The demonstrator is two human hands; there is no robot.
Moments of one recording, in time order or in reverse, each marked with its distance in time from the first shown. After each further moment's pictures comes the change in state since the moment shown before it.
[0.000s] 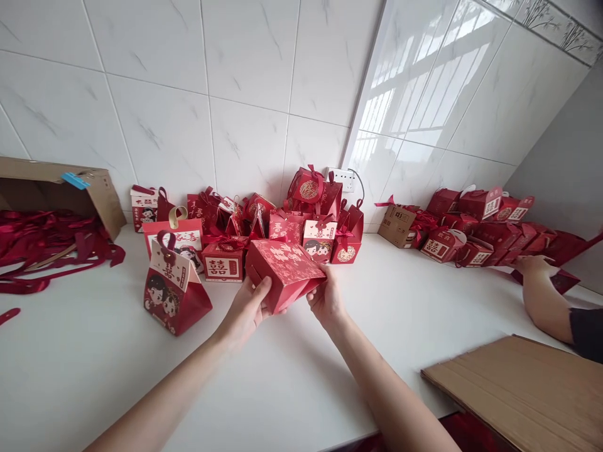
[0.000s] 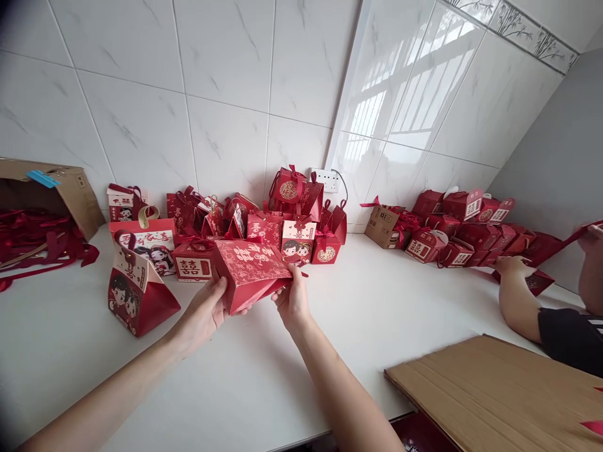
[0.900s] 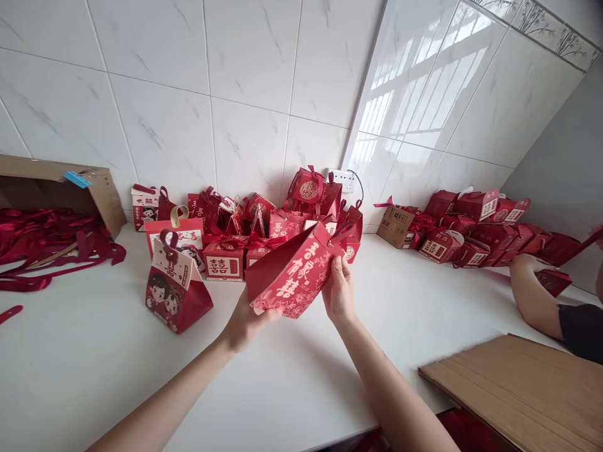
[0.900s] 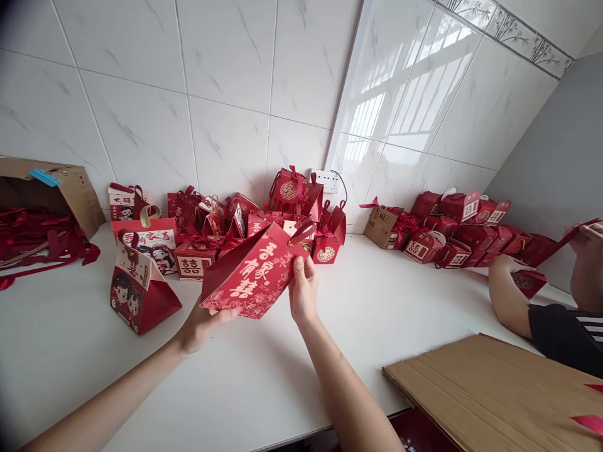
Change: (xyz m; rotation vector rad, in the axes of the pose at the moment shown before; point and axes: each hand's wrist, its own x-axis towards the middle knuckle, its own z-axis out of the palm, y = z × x) left_hand -0.005 -0.015 -0.015 0.433 -0.080 0.306; right_hand -0.003 -0.011 -0.004 0.006 -0.195 -0.416
